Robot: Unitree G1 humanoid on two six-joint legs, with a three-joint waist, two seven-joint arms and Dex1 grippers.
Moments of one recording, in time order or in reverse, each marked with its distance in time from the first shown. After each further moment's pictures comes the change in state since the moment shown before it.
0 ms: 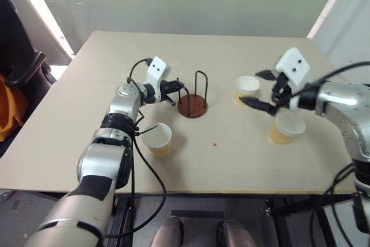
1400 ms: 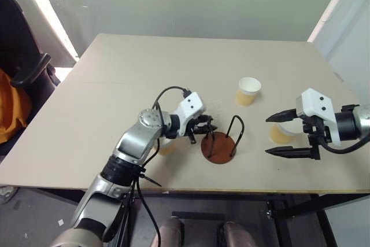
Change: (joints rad) left arm 0.426 0.012 -0.272 -1.021 -0.095 0.537 0.047; right arm 0.230 -0.268 -0.087 -0.033 0.122 -0.132 0.362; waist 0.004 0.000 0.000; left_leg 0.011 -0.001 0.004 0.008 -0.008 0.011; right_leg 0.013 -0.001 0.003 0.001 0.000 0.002
